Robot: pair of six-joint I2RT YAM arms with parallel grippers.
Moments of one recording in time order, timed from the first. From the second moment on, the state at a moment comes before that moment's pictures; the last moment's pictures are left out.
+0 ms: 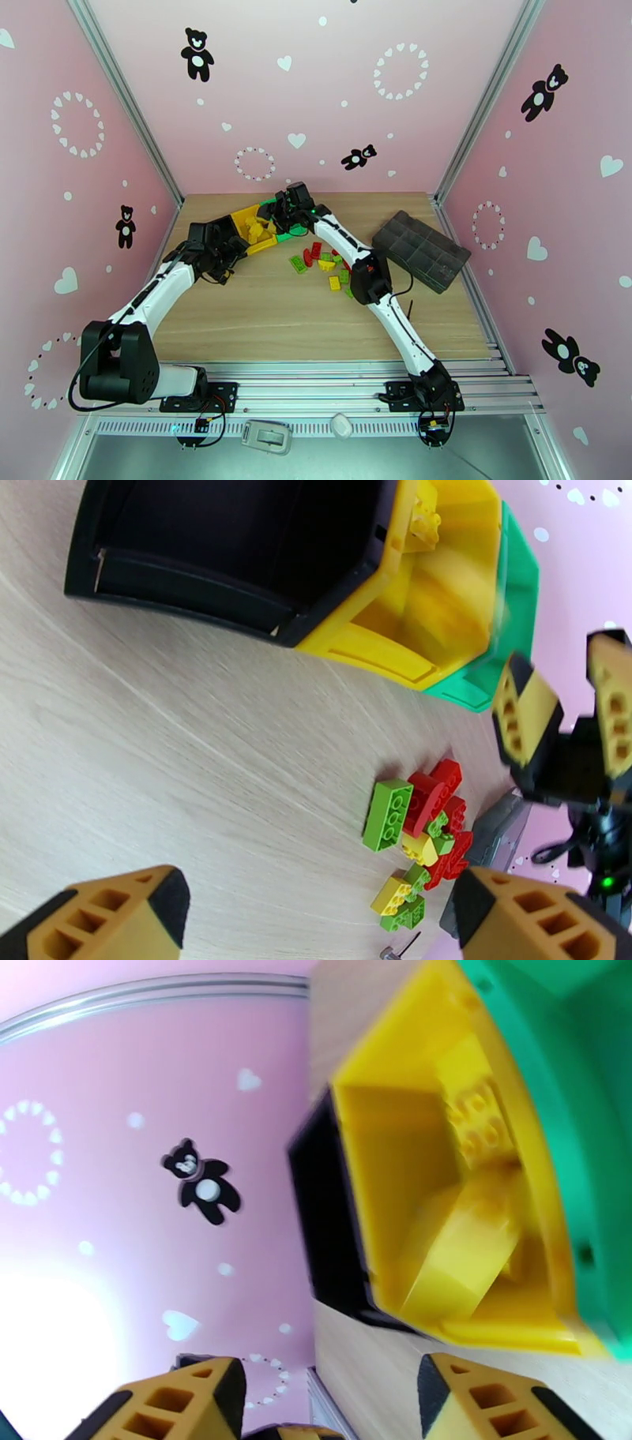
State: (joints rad) left arm -0.07 1.39 0.97 -0.52 0.31 -1.02; right arm 0.62 2.75 2.67 -0.41 -0.73 1.15
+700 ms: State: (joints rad) left arm -0.24 1.39 0.97 -0.54 0.27 -1.00; right arm 0.62 2.22 2.17 -0.85 -0.52 0.66
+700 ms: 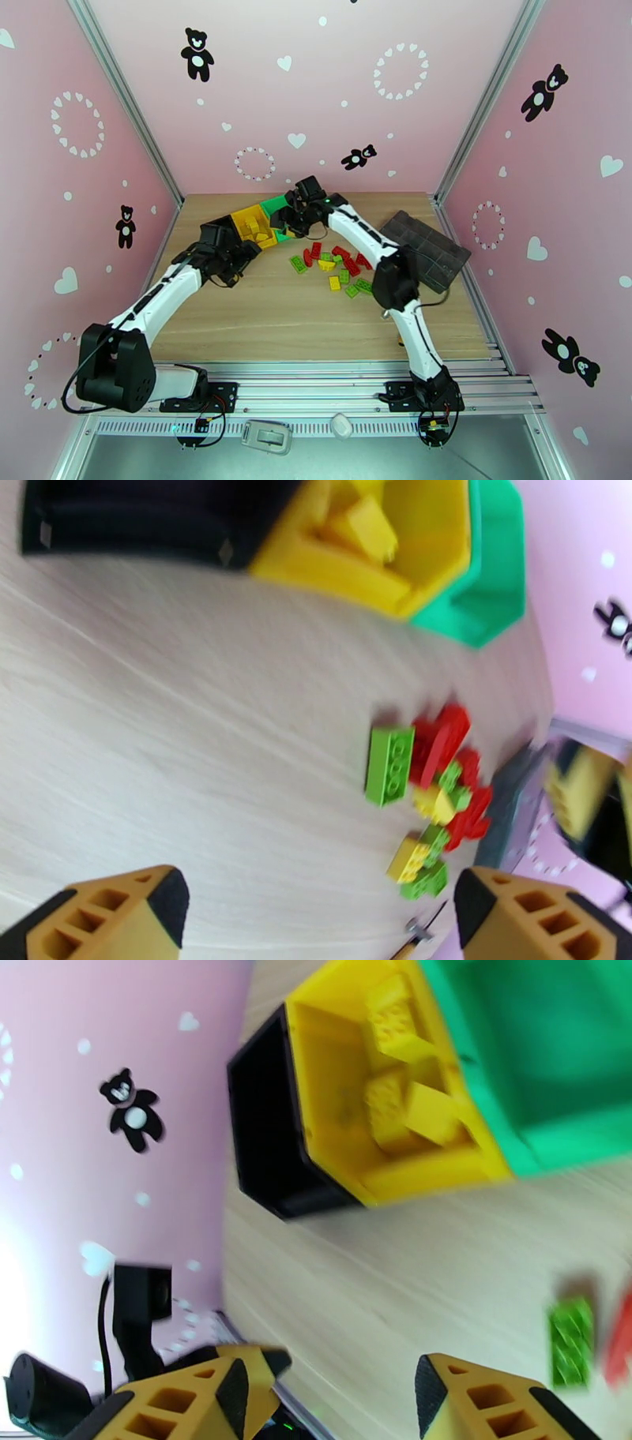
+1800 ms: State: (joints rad) left arm -0.51 1.67 1.11 -0.54 0.17 -1.07; right arm 0.58 1.91 1.38 -0.94 -0.20 0.56
